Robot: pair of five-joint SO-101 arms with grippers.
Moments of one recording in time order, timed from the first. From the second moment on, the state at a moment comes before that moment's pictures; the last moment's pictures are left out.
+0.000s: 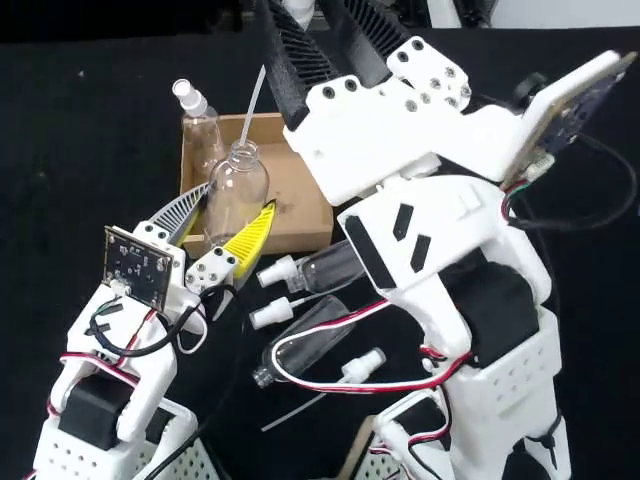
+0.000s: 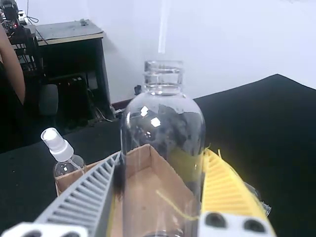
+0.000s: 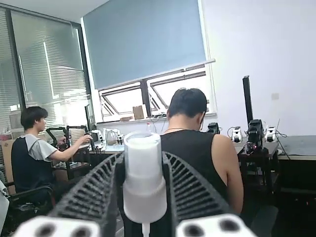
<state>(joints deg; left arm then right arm) 16.2 -88.9 59.9 41.1 -4.5 -30.4 -37.0 -4.7 31.3 -10.2</state>
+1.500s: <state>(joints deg) 15.6 -88.9 59.9 40.2 -4.5 -40.4 -49.5 5.0 53.4 -8.6</state>
